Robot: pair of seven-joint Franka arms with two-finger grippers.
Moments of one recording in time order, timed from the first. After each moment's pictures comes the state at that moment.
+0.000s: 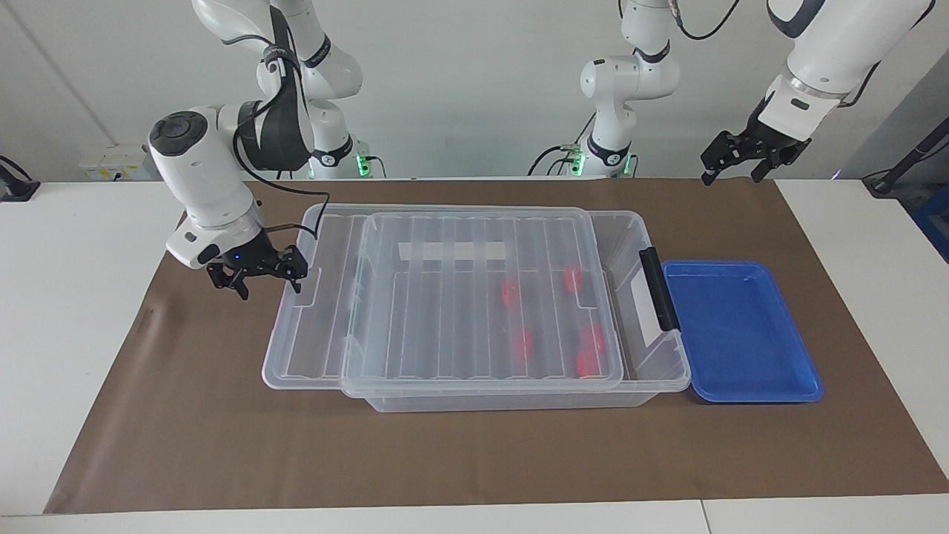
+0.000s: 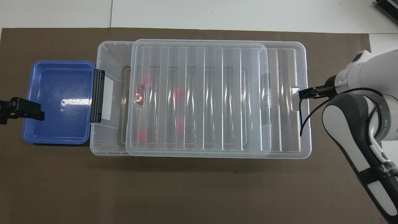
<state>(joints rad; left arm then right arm) -0.01 -0.07 -0.02 -1.62 -0.05 1.46 -0.06 0.02 0.11 -0.02 -1.88 0.01 2.06 -0.10</state>
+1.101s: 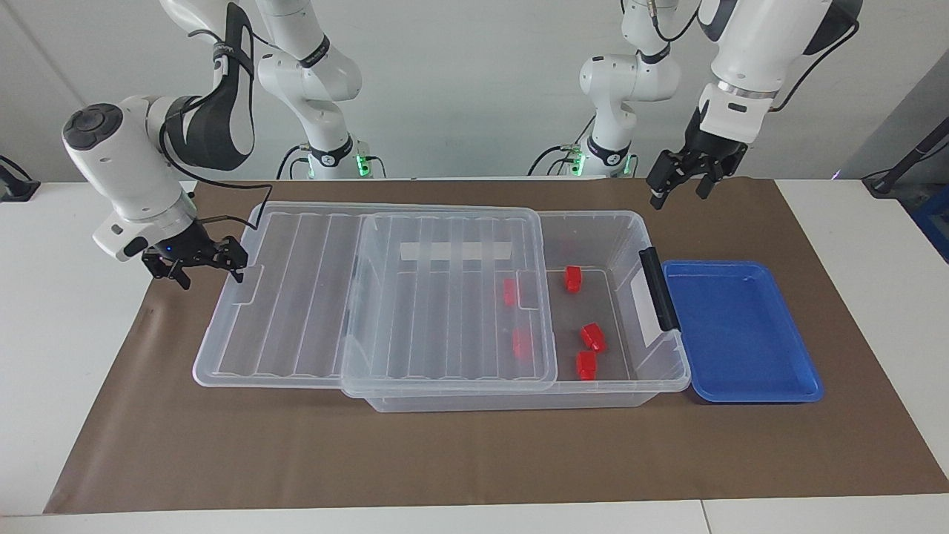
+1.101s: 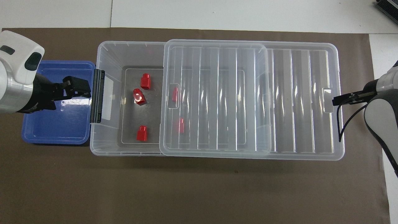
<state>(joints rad) -0.20 -0.07 -0.05 -1.68 -0.05 1.73 -0.52 -0.14 0.09 -0.02 -1.88 0.00 2.01 -0.28</state>
